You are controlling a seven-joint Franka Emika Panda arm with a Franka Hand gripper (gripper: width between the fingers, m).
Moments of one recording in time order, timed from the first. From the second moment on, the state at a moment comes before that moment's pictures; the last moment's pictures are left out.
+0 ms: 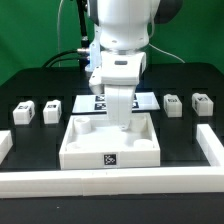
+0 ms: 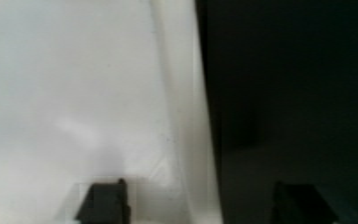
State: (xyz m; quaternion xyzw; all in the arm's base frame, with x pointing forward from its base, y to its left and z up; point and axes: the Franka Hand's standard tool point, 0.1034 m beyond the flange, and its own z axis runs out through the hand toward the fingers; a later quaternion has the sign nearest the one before) arm 0.439 0.013 0.013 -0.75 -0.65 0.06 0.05
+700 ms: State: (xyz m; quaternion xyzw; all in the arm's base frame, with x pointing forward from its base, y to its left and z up) arm 0.441 0.013 0.013 -0.75 -0.65 0.06 0.04
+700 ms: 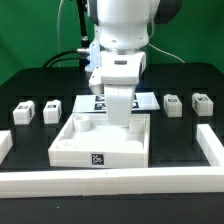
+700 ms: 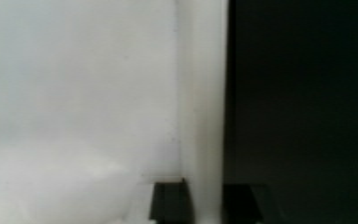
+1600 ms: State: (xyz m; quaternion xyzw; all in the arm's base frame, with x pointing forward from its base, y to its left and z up) arm 0.469 0.054 0.013 -0.72 -0.70 0.05 0.03
